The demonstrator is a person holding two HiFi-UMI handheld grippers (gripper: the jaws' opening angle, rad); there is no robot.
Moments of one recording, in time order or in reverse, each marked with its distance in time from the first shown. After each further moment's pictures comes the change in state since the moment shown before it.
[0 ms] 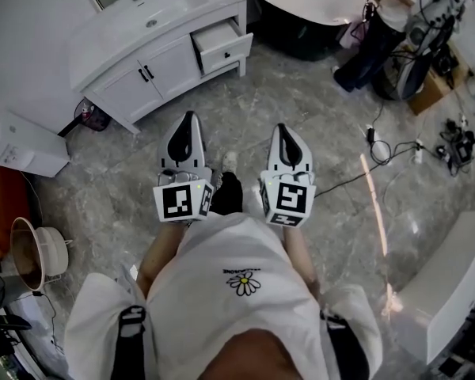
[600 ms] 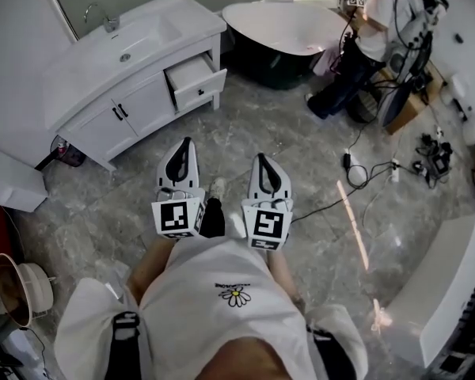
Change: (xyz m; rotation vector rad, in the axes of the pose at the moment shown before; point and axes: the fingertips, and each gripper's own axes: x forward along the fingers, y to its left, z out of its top) left arm 0.090 -0.004 -0.063 -0.009 0.062 -0.086; right arm 0.066 -0.022 -0.011 -0.132 0.026 -0.040
